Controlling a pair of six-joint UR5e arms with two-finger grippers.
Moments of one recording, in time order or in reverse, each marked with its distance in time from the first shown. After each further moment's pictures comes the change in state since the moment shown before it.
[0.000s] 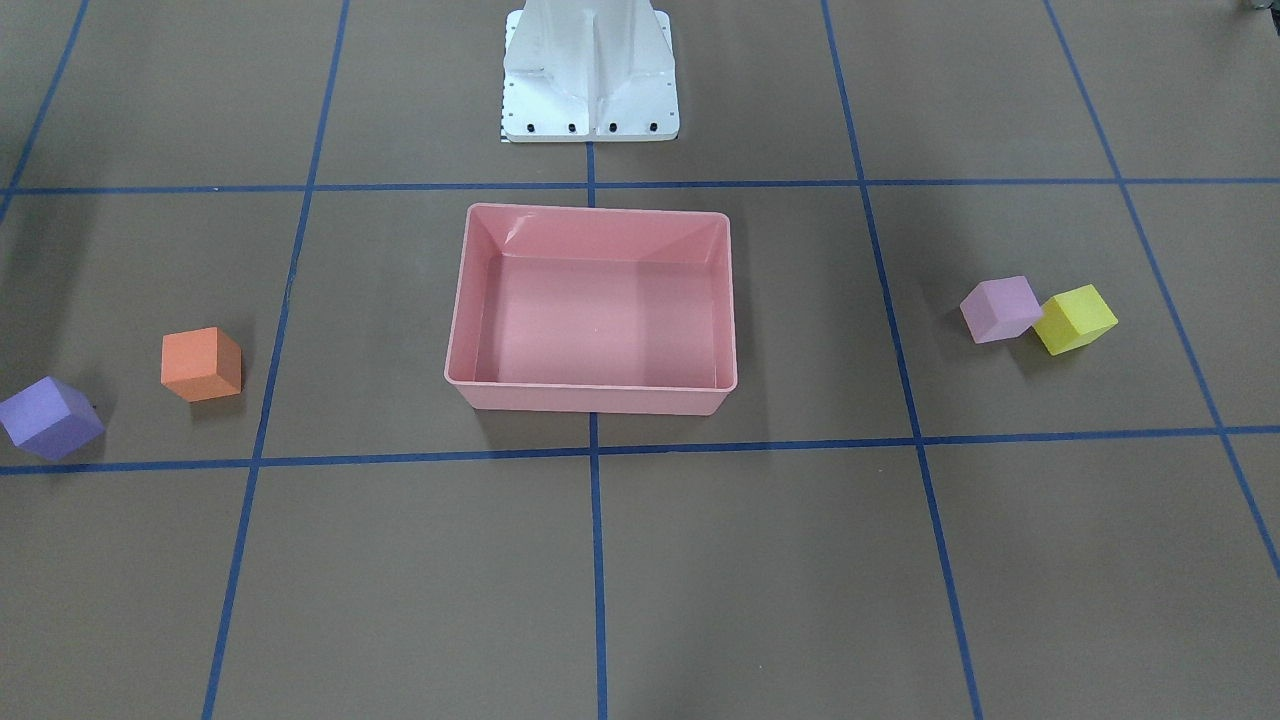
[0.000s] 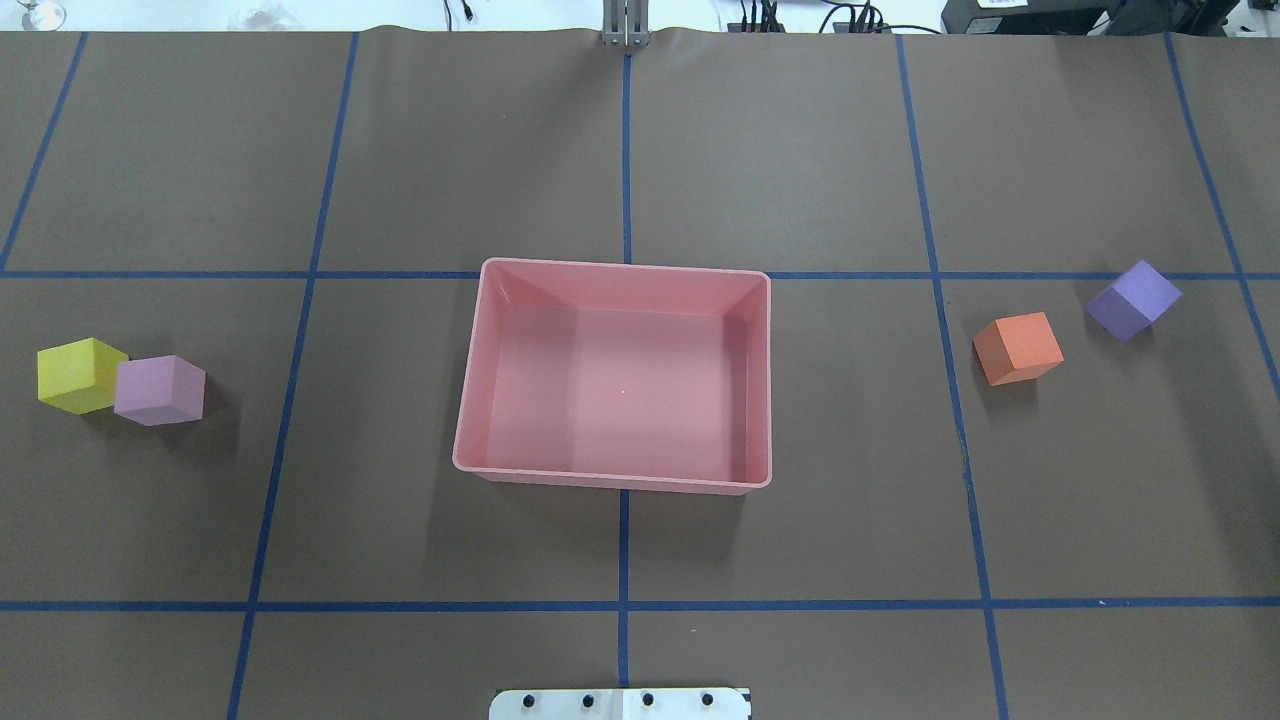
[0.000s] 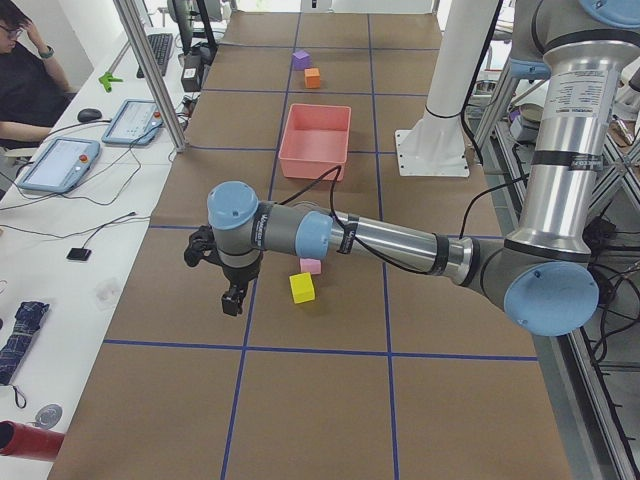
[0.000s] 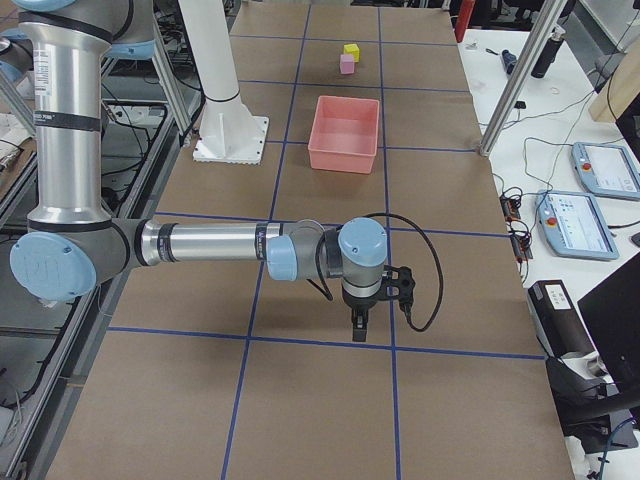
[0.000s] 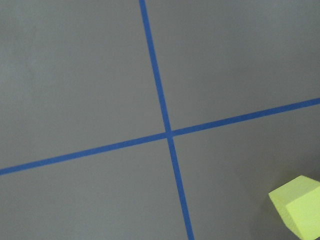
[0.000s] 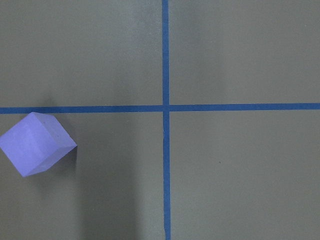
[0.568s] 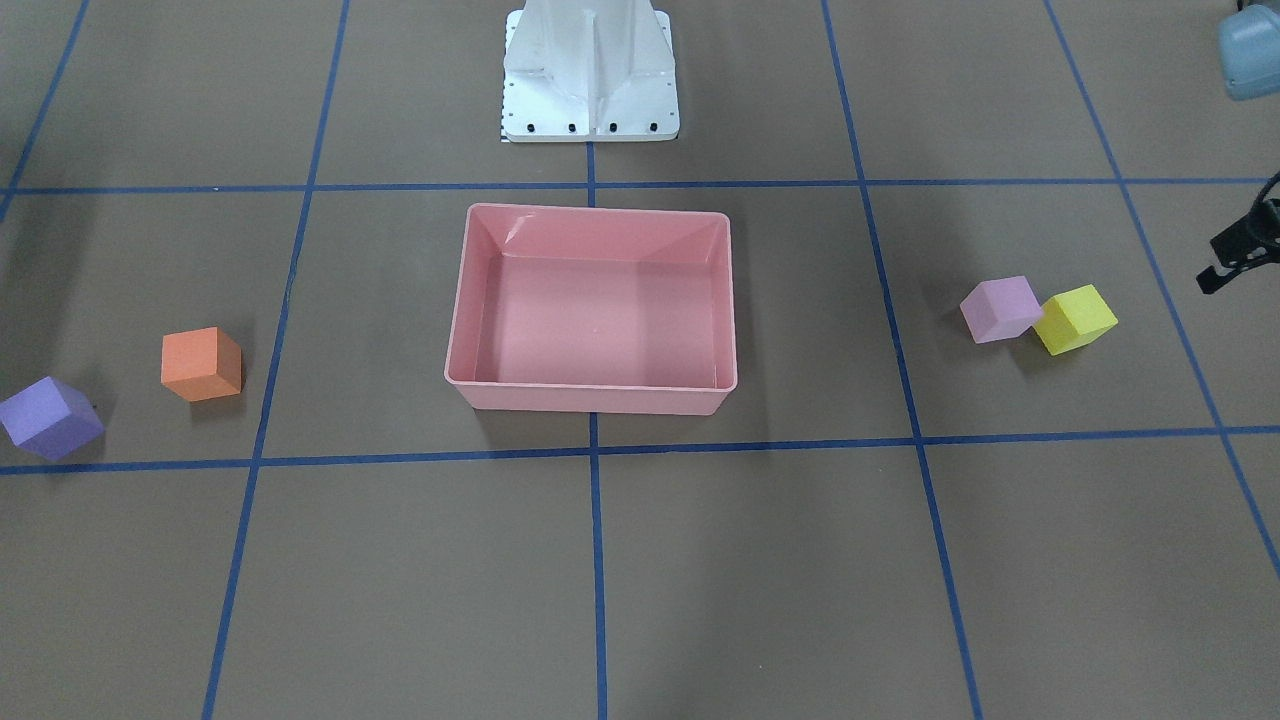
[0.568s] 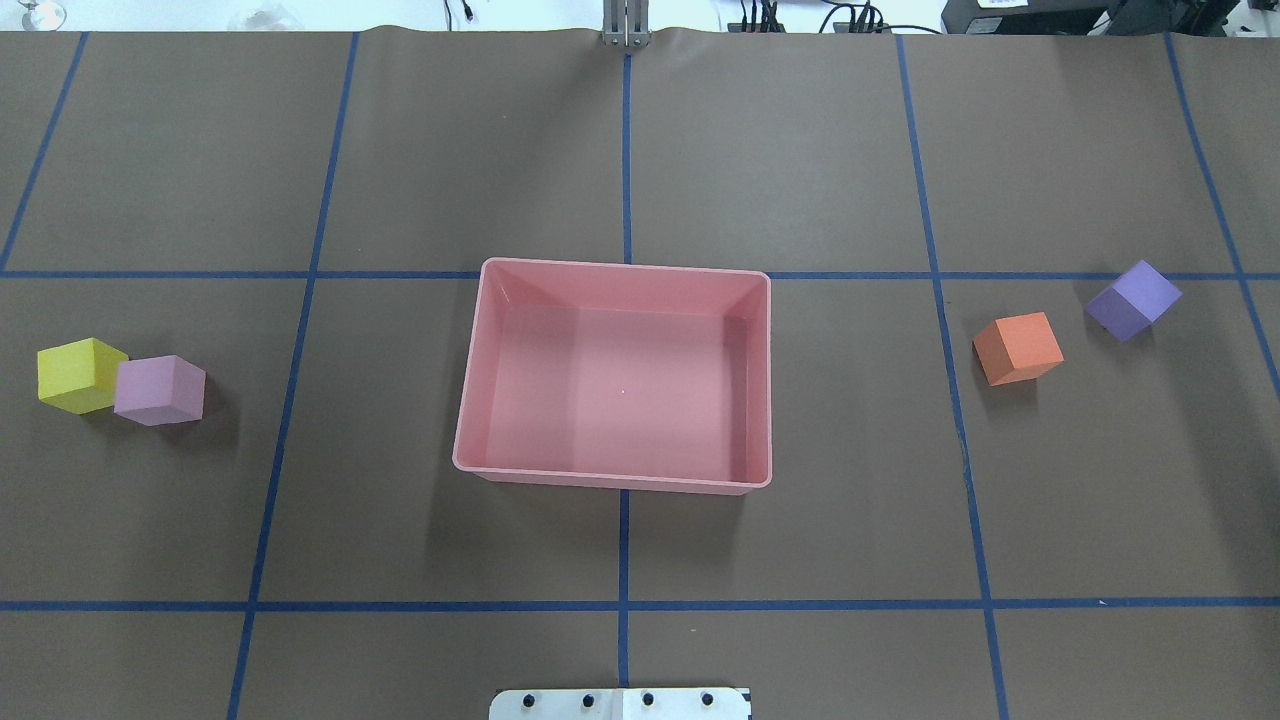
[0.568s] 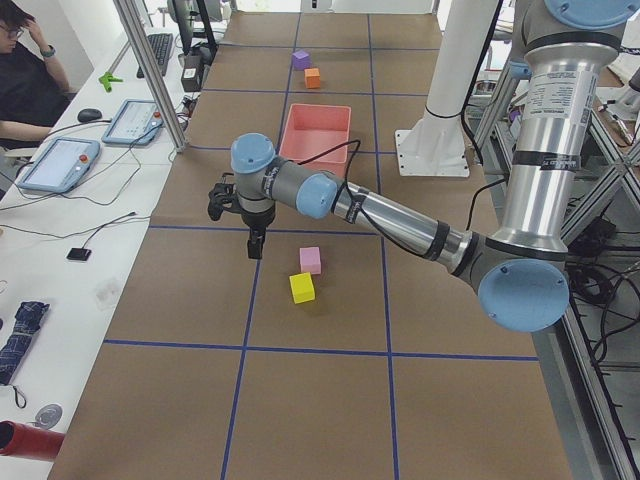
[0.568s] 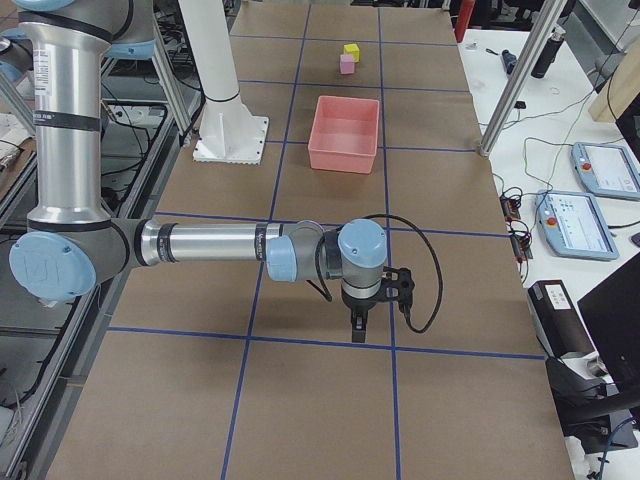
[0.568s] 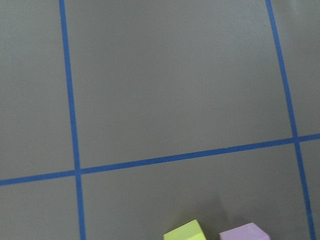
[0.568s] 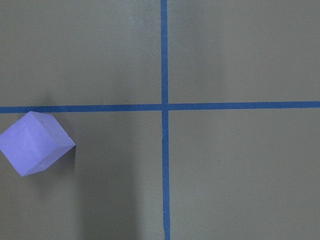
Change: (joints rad) left arm 0.199 0.044 -0.178 -0.069 0.005 -0.514; right arm 0.000 -0.001 -0.004 0.000 0.000 0.000
